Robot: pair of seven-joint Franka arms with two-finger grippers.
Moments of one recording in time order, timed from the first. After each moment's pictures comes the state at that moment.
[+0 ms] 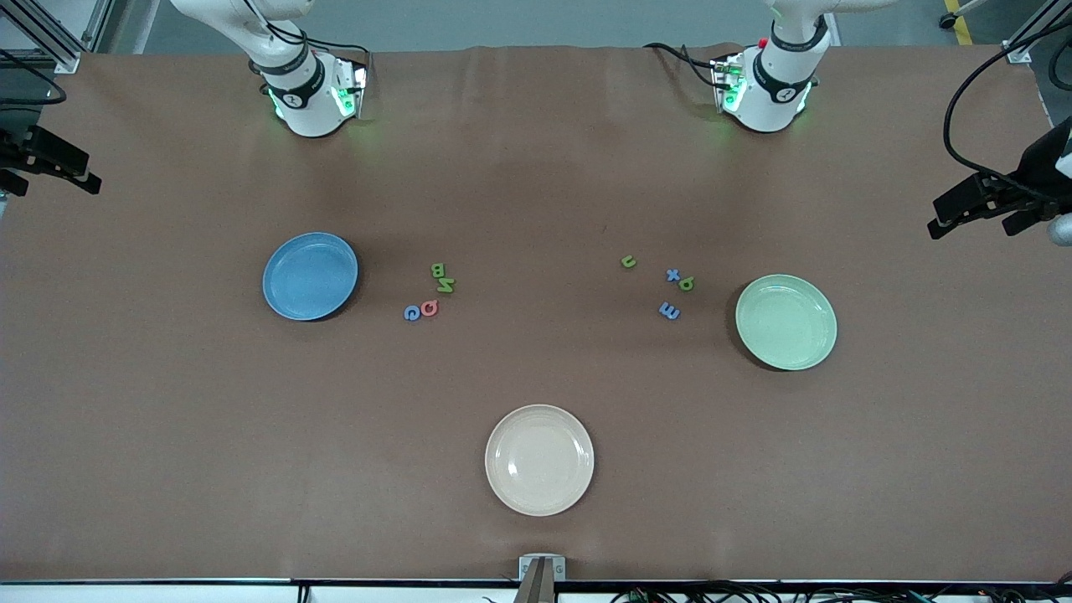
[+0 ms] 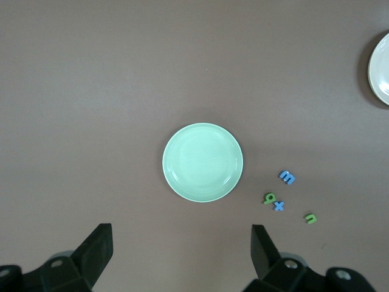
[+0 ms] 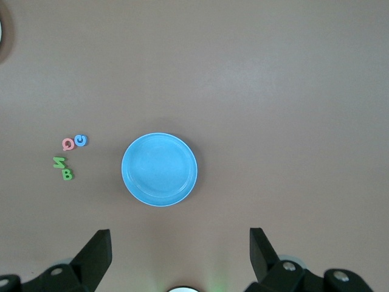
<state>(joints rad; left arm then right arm) 0.00 -0.02 -0.01 -1.59 -0.03 1.62 -0.05 0.00 -0.11 -0.11 -1.64 0.02 1.49 -0.11</state>
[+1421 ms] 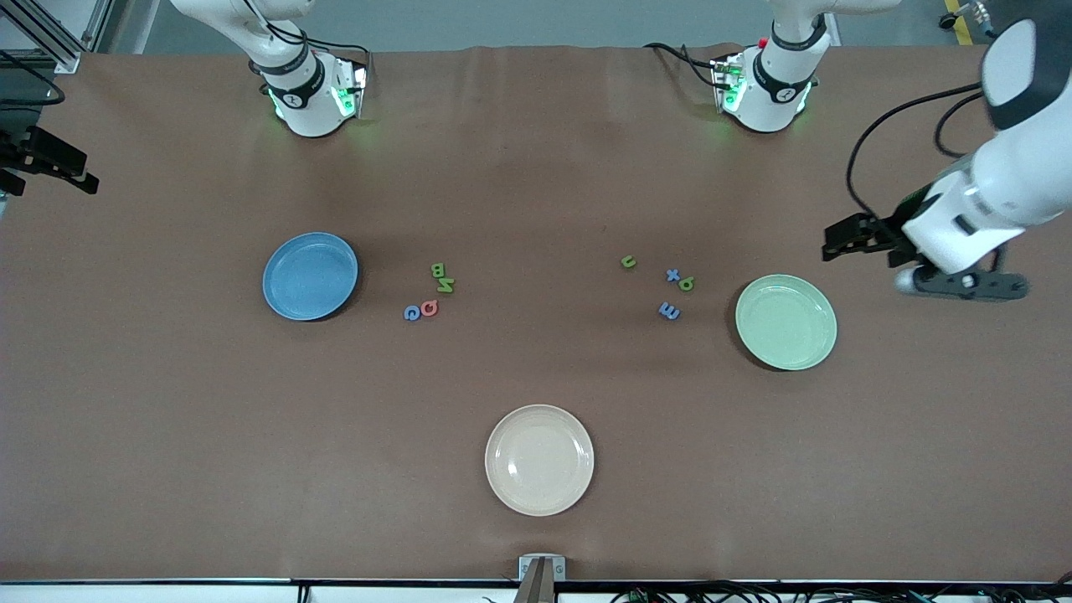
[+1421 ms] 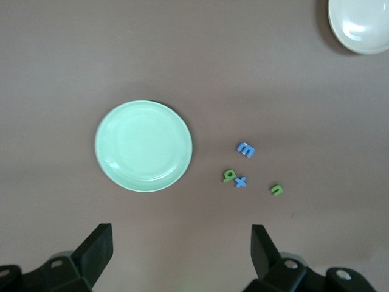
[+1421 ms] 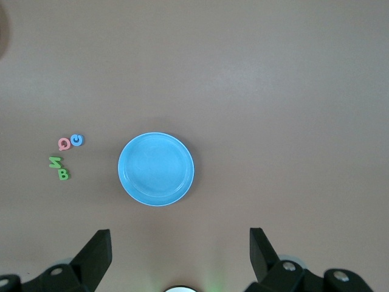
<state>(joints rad) -0.14 0.14 -0.03 -1.59 -0.11 1.63 -0.06 0.00 -0.11 -0.12 -1.64 0.01 1.49 -0.11</state>
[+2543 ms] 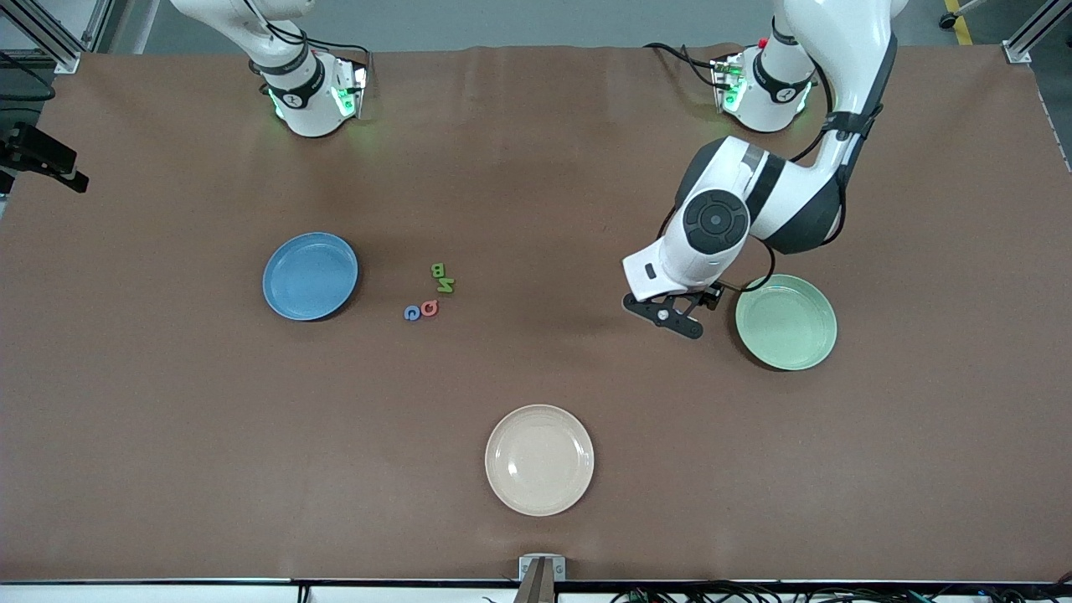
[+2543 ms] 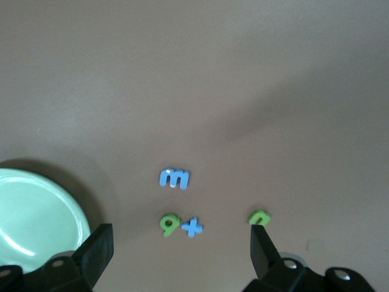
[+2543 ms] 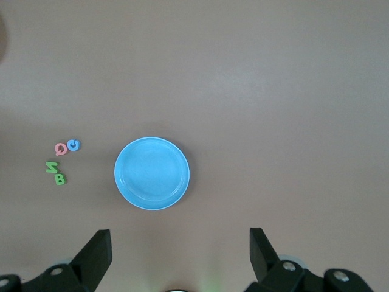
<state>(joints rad) -0.49 0.39 -0.04 -1.80 0.00 2.05 -0.04 -0.01 -0.11 -0.12 -1.62 0.00 1.49 -0.11</state>
